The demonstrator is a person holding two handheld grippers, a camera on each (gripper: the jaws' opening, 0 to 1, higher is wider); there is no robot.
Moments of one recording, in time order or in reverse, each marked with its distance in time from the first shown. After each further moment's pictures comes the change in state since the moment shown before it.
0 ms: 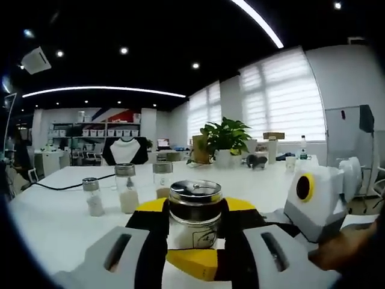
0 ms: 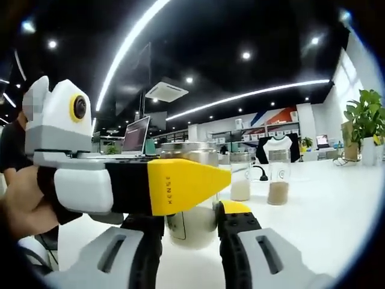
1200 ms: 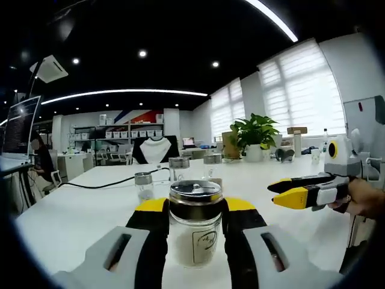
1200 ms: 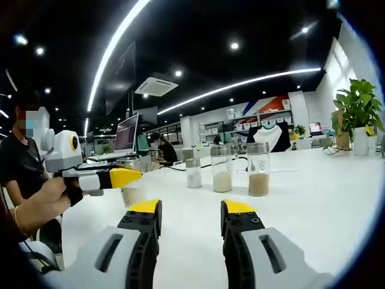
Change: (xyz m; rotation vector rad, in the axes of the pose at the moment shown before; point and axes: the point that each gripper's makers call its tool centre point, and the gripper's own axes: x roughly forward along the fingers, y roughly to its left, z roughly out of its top) left arm -0.048 0.098 -0.017 0.026 0.018 0.186; right arm -0.029 -0.043 0.003 0.056 0.067 -0.063
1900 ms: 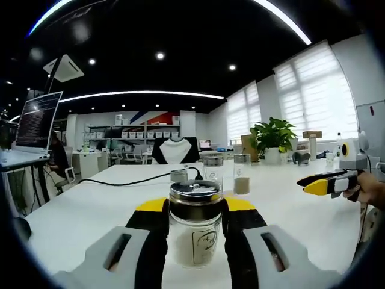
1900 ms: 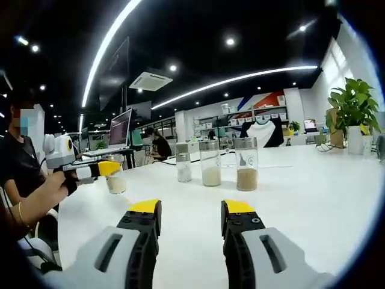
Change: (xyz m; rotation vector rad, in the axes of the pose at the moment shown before) left arm -0.024 0.065 -0.005 -0.024 -0.023 0.102; right arm -0.009 -0.012 -0.005 0.002 0.039 -0.035
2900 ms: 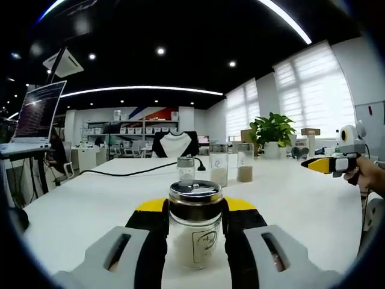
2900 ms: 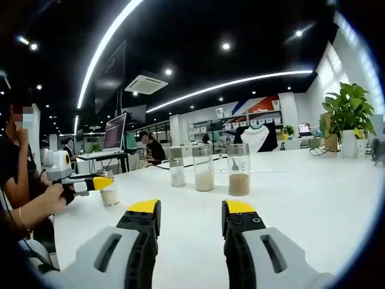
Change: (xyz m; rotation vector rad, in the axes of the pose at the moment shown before) left arm -0.007 0.015 -0.025 -0.012 0.020 -0.021; right arm -0.003 -0.011 0.008 -0.007 -0.030 -0.042
